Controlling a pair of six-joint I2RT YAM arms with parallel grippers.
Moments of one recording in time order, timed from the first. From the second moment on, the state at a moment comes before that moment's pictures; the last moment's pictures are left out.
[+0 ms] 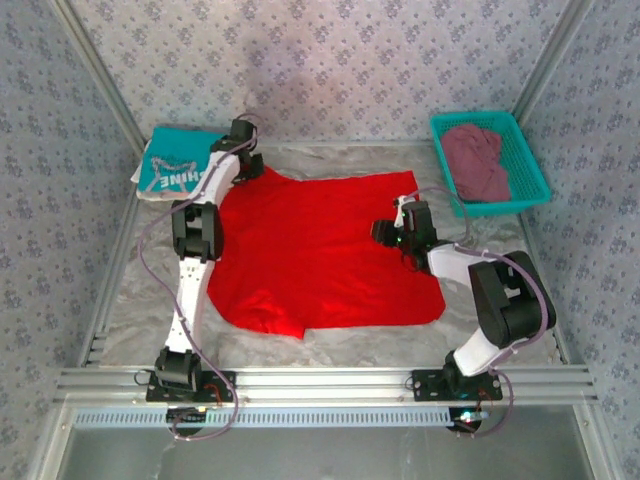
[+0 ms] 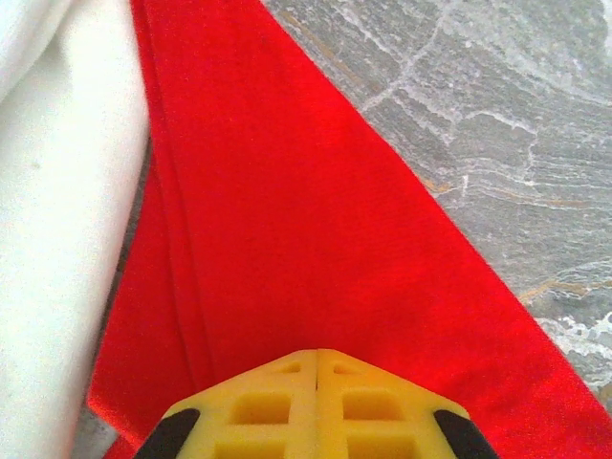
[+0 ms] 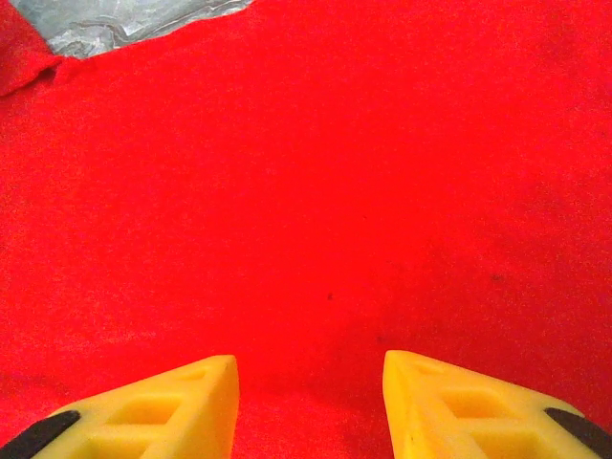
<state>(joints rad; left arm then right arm) -0.19 2.68 2.53 -0.87 -0.05 -0.36 0.30 1.59 0.71 0.24 -0.11 0.38</state>
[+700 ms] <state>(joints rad) -0.21 2.67 2.61 -0.88 -0.07 -0.40 0.31 1.59 0.70 0.24 -0.12 0.40</state>
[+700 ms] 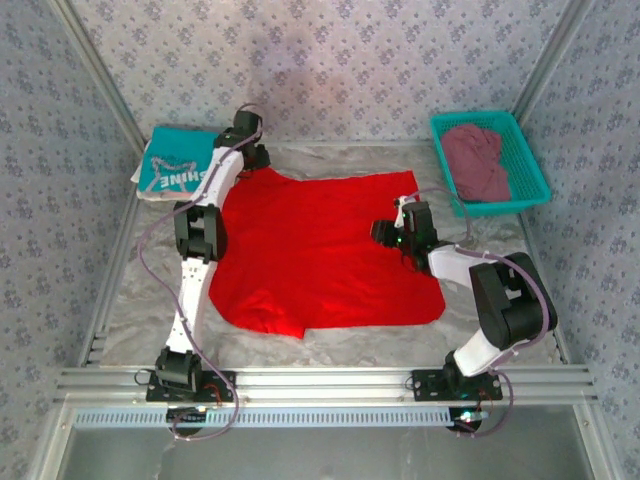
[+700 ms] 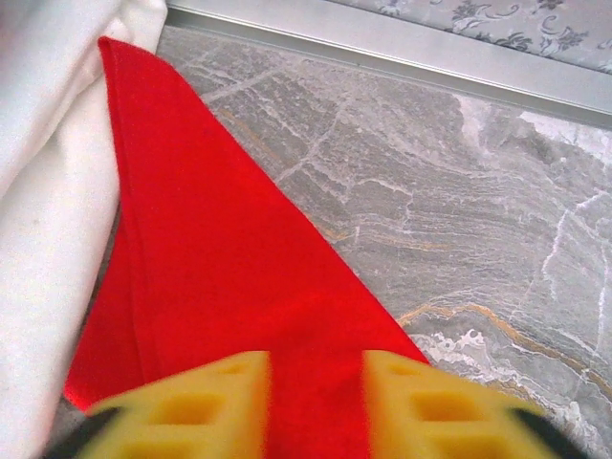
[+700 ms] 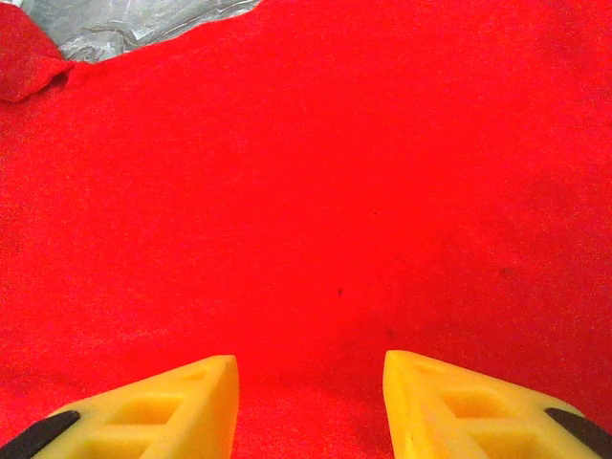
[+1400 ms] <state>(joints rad) -0.19 2.59 2.38 -0.82 -0.07 -0.43 0.31 1.59 0.70 0.26 -0.13 0.40</state>
